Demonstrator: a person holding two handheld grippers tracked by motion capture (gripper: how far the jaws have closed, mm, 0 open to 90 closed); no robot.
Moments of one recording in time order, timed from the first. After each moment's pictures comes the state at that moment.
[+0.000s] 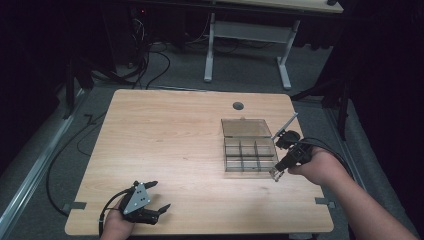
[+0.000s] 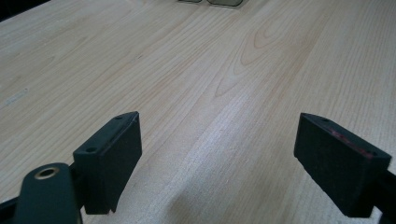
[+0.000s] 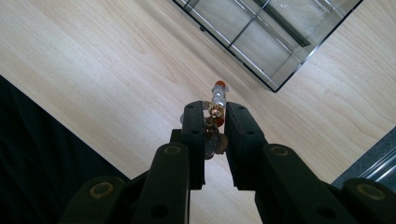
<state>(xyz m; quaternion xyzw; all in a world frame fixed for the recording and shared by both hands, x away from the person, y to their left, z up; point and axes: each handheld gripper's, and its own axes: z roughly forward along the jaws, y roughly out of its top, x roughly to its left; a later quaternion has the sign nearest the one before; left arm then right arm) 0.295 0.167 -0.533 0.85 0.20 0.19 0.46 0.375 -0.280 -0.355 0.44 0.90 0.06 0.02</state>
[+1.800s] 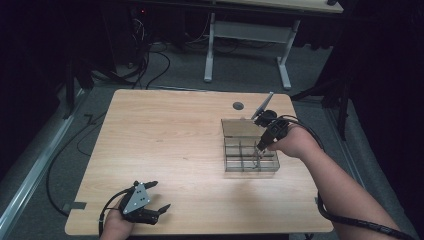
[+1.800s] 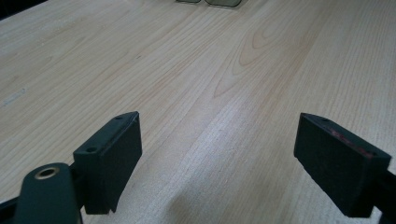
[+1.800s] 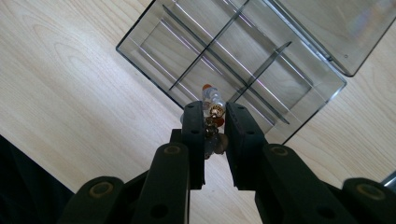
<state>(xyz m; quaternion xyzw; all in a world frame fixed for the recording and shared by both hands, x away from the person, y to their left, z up) 0.296 0.167 -0.533 0.85 0.19 0.19 0.46 0.447 -0.242 -0.360 0.43 0.90 0.05 0.02</state>
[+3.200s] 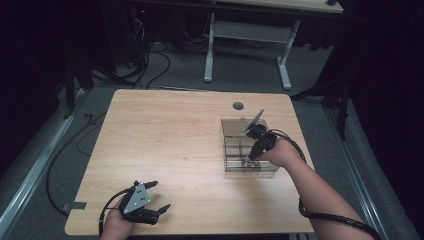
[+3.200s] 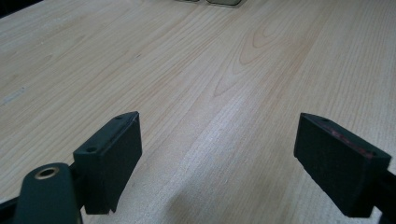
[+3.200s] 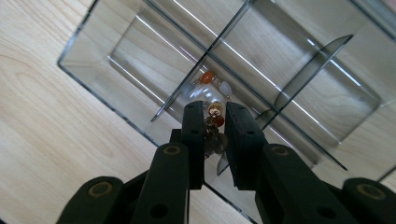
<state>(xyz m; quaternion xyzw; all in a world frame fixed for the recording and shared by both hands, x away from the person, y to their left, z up) 0.296 0.167 -0.533 0.85 0.20 0.18 0.46 0.463 -0.239 -0.442 0.47 0.88 0.05 -0.02</state>
